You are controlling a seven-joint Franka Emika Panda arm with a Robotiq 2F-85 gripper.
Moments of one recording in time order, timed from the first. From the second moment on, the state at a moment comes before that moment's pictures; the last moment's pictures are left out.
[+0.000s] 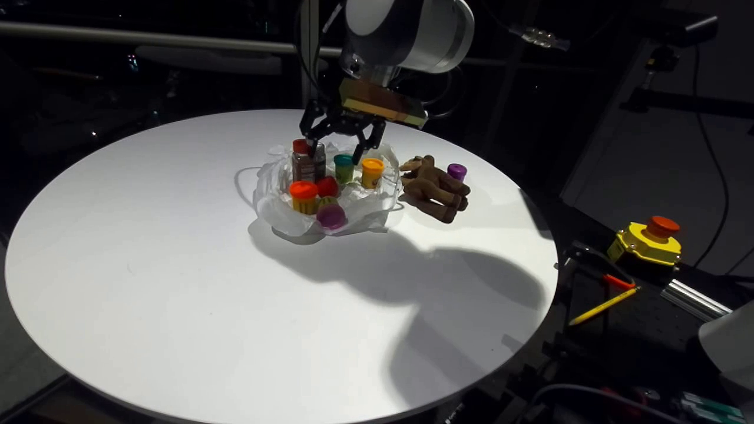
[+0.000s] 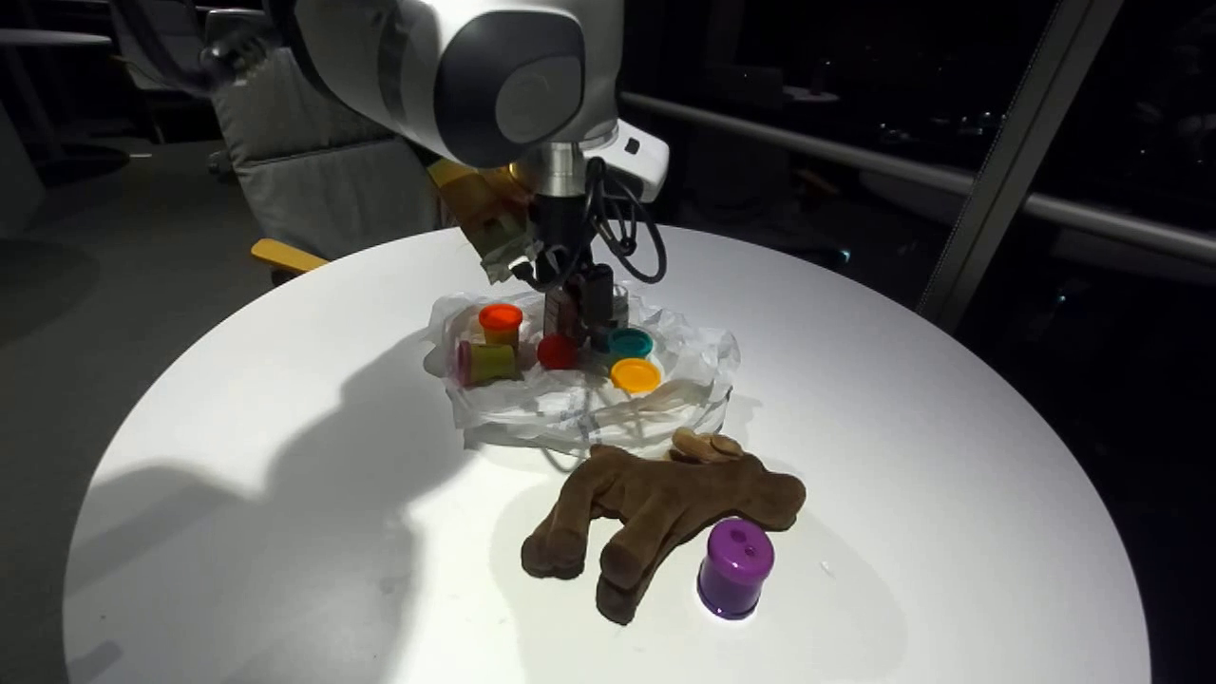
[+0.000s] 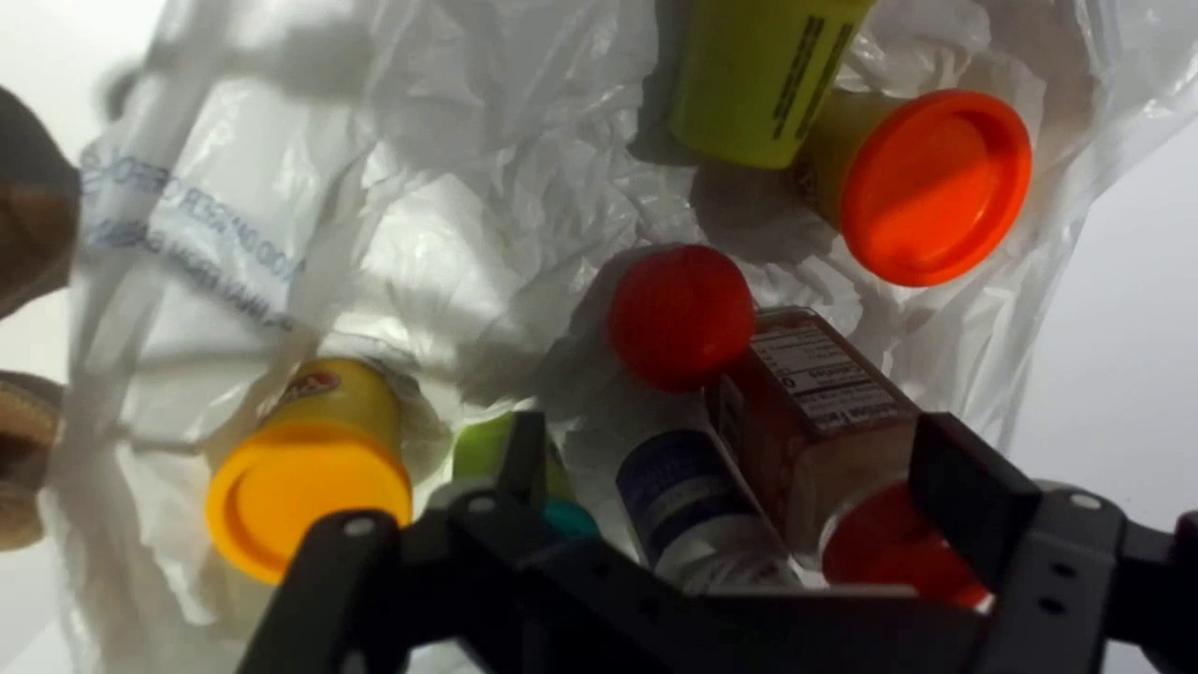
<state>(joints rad) 0.04 0.55 0.01 -2.02 0.23 2.84 0.37</state>
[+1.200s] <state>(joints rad) -0.08 0.09 -0.21 -2.40 -0.08 2.45 0.41</state>
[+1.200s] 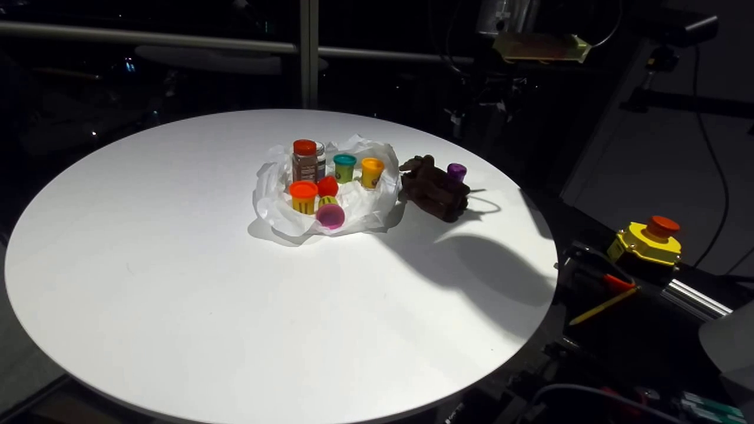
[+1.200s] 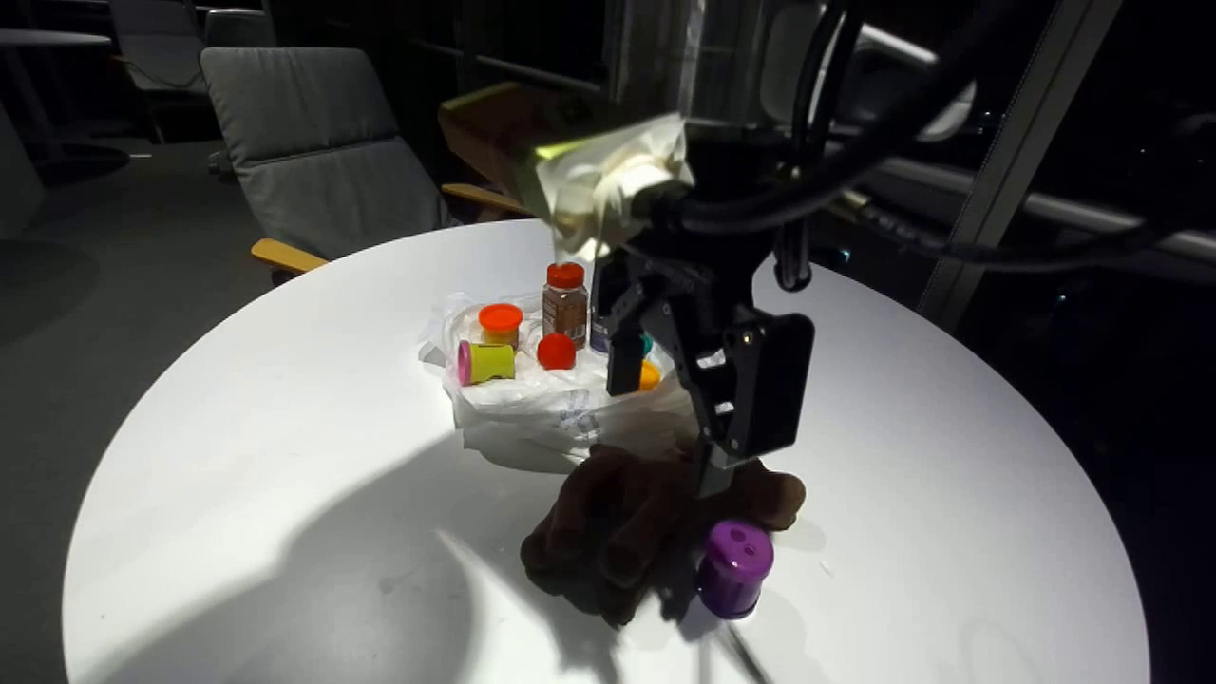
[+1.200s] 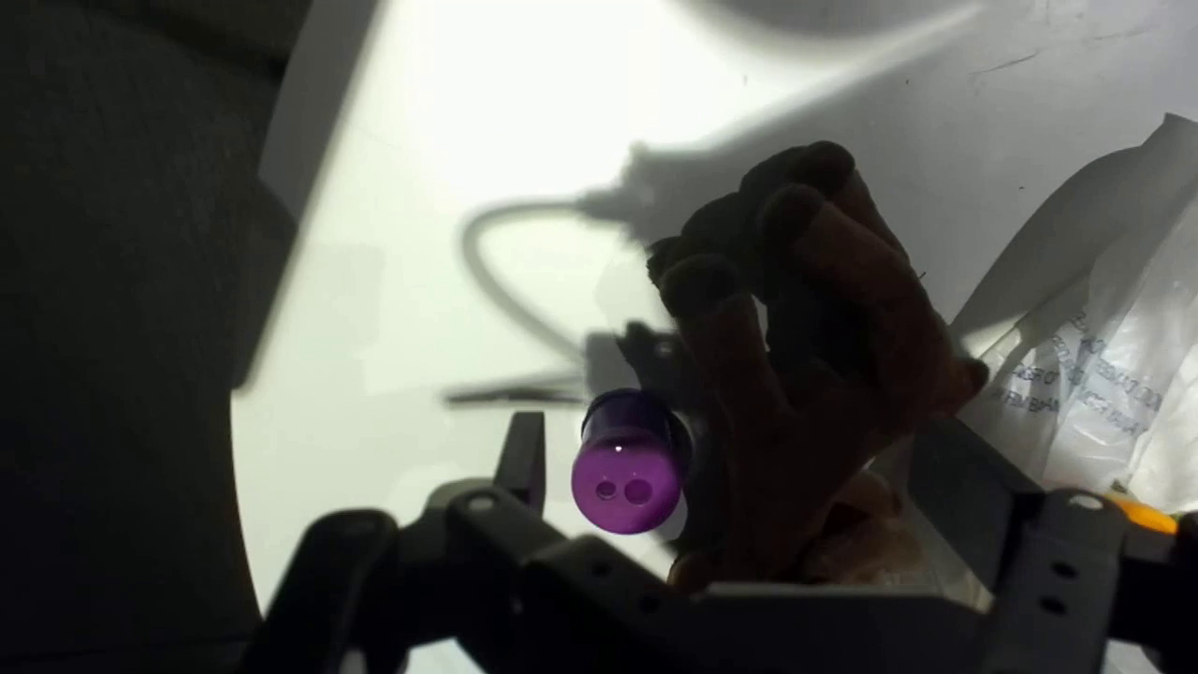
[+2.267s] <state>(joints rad) -0.14 0.38 -0.22 -2.27 0.04 2.63 0.43</state>
